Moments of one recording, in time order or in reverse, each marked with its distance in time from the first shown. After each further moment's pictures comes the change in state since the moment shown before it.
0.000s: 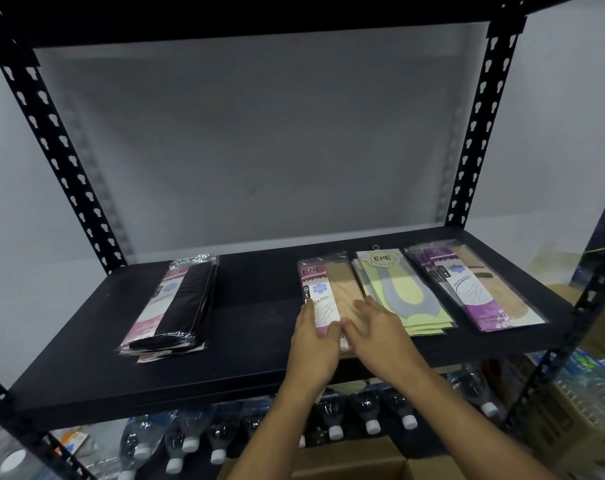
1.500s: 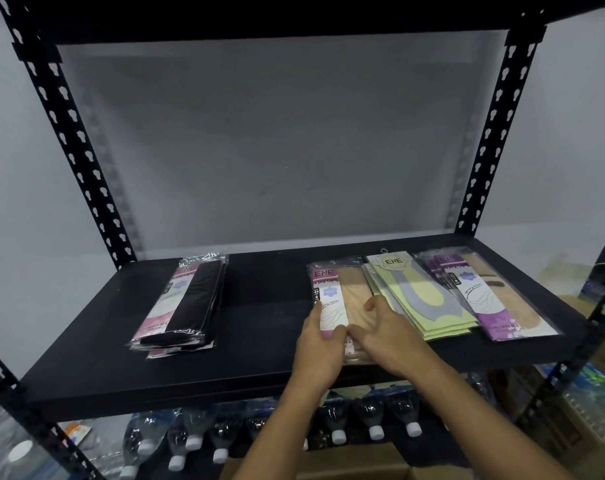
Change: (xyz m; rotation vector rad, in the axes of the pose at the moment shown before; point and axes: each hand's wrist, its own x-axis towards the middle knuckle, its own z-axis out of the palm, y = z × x) left_hand 0.002 -0.003 -0.006 -0.096 -0.041 -0.065; right_hand 0.013 -0.001 -0.003 -0.014 -0.133 0.141
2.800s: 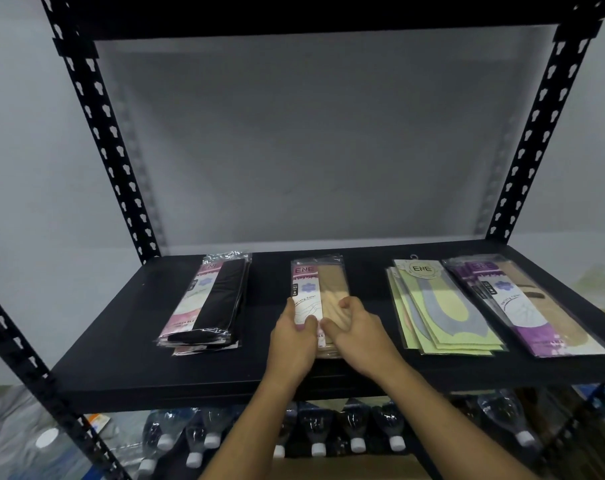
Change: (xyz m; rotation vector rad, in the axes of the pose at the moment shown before) left_hand 0.025 -0.017 -0.066 0.054 0.181 0.027; right_hand 0.021 -0.043 0.061 0.174 0.020 -0.109
